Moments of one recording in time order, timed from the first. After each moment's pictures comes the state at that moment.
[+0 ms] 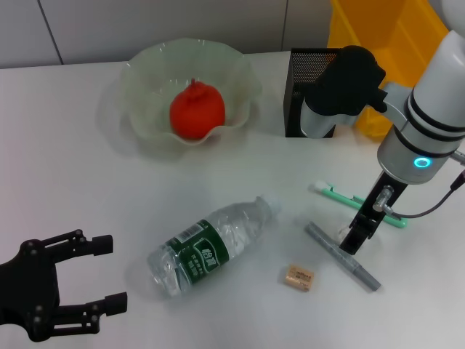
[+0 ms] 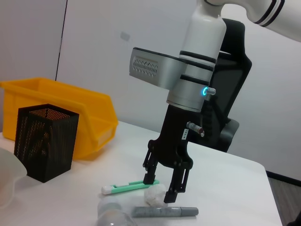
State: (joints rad) left arm -0.21 -2.05 0.86 0.91 1.83 1.88 -1.34; right arm 0.72 2.08 -1.51 -1.19 -2.74 -1.66 2.63
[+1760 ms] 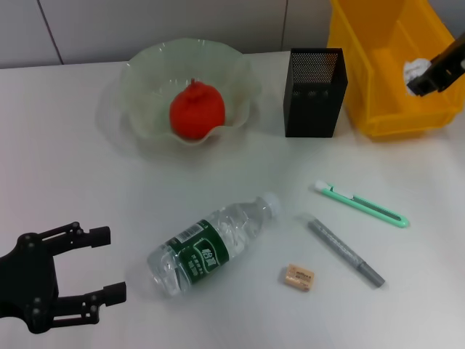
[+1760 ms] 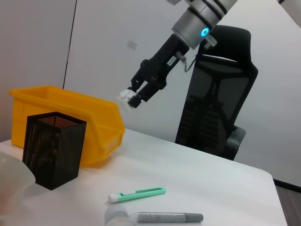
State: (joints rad) left arm -0.21 -2.06 0.84 0.90 1.82 1.88 -1.34; right arm 0.68 2.05 -1.12 -1.59 -2.92 -1.65 2.49
